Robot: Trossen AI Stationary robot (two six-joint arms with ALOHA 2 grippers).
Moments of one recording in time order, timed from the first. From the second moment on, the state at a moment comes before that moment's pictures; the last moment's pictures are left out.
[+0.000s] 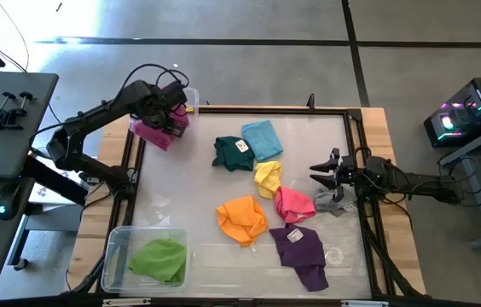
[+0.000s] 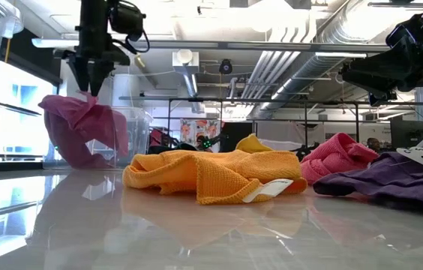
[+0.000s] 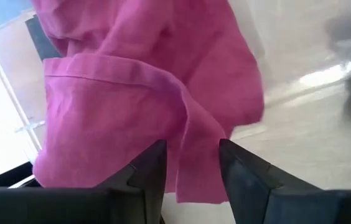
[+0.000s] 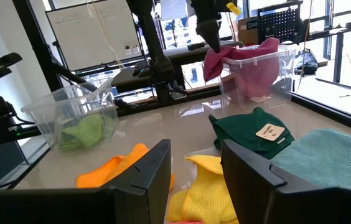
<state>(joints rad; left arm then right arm) 0.68 1.42 1.34 -1.41 -0.27 -0.51 -0.09 0.02 0.01 0.01 0.00 0.18</state>
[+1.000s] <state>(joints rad) 0.66 1.41 1.52 -1.39 -0.65 -0.38 -0.09 0.02 0.01 0.01 0.00 0.18</state>
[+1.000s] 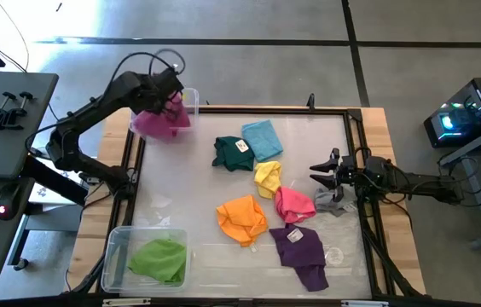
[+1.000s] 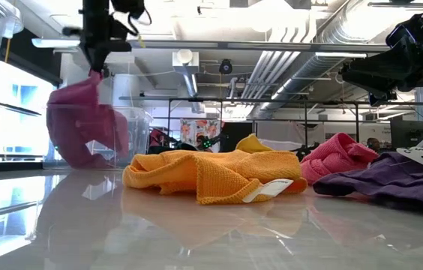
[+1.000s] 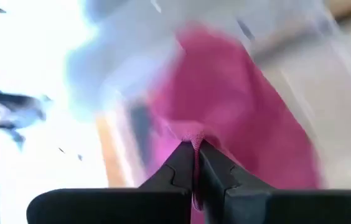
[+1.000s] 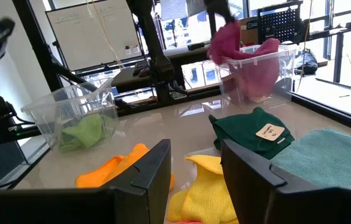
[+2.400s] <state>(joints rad) 0.60 1.32 1.35 -1.16 -0.35 -0.44 -0.09 0.02 0.01 0.01 0.00 0.18</state>
